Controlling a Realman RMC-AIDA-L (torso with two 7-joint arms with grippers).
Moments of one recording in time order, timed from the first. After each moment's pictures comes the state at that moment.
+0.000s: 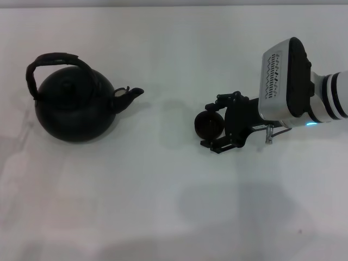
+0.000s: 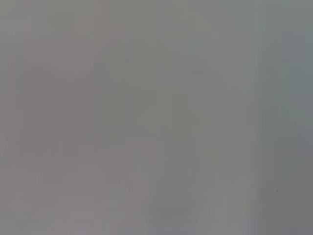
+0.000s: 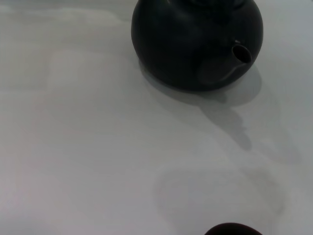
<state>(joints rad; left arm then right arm) -0.20 -2.09 1.01 -0.12 0.50 1.64 -0.23 0.50 2.02 -1.66 -0.85 1.25 0.98 -1.64</state>
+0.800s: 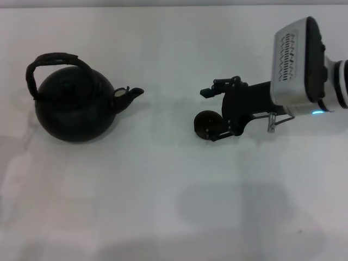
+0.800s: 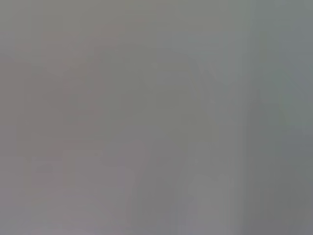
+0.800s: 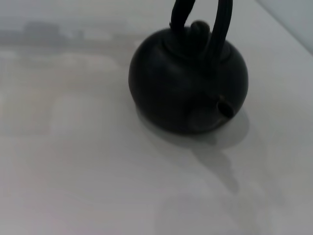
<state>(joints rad) -0.20 -2.09 1.01 -0.12 0.53 1.64 -0.23 0.46 2.01 -1.61 -0.98 1.28 1.06 -1.63</state>
